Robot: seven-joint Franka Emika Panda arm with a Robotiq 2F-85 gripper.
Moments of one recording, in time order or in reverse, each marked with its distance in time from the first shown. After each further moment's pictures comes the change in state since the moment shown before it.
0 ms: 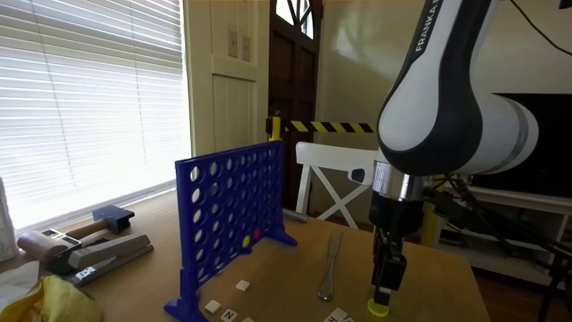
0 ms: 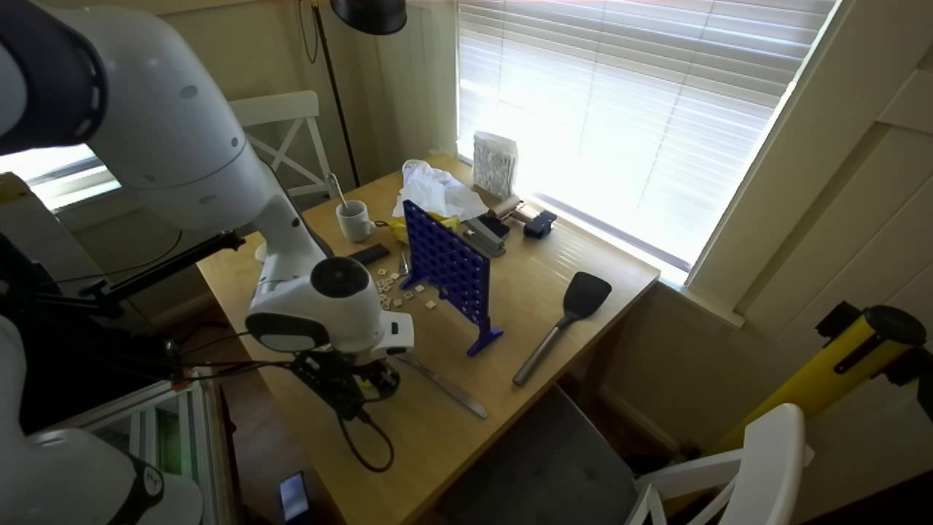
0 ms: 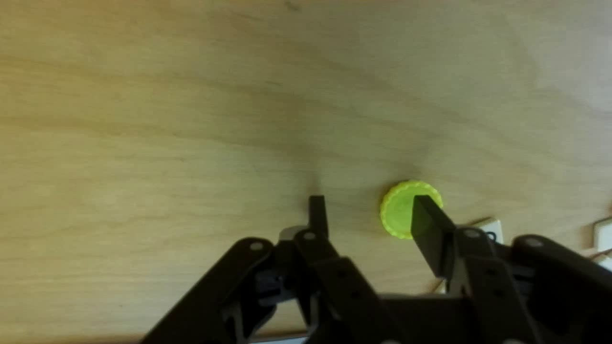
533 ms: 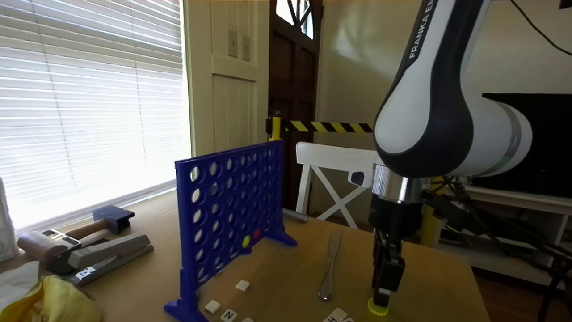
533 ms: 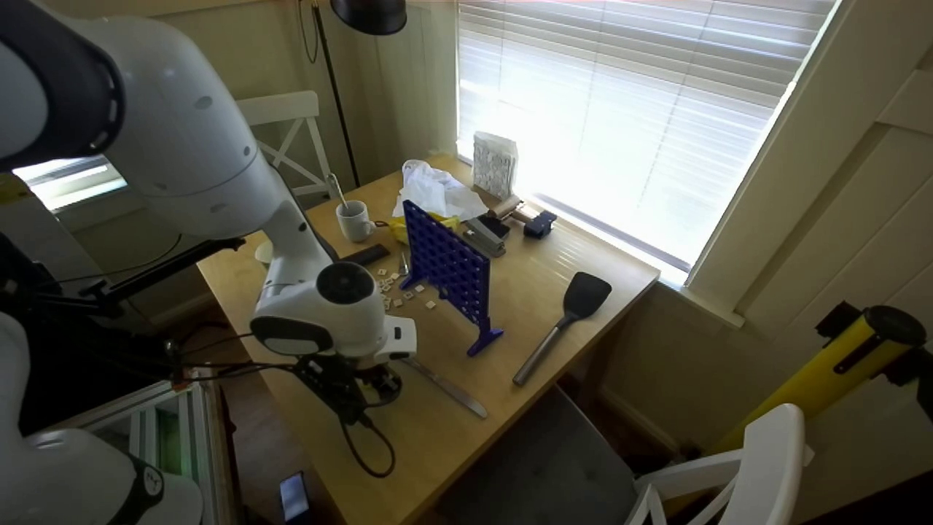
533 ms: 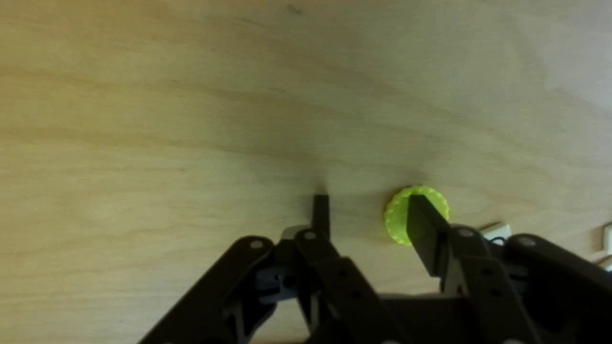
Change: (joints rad) arm -0.045 0.023 0.027 0.012 0.000 0.000 -0.008
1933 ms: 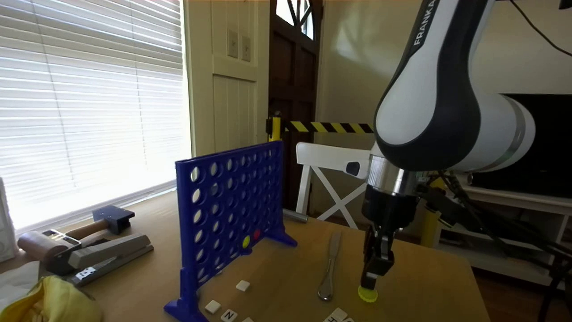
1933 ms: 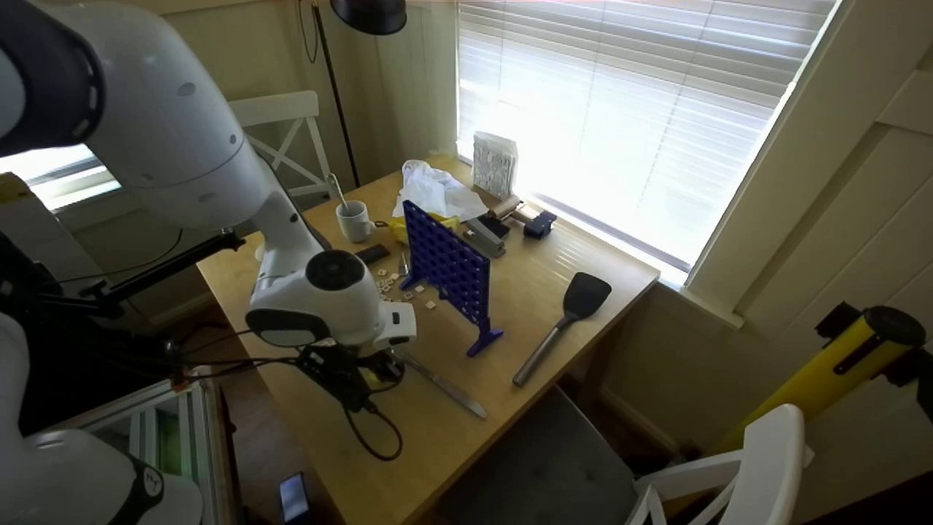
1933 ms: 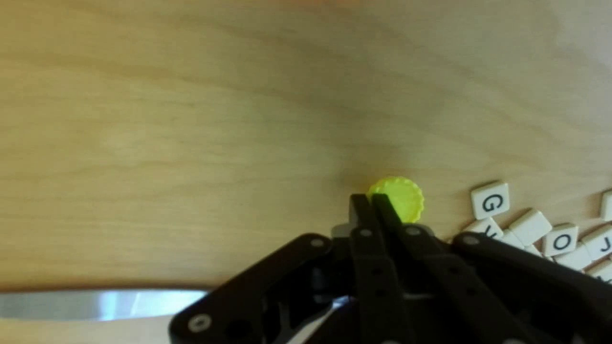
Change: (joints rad) arm 0.006 -0.033 0.027 -0.007 -0.004 0.060 -0.011
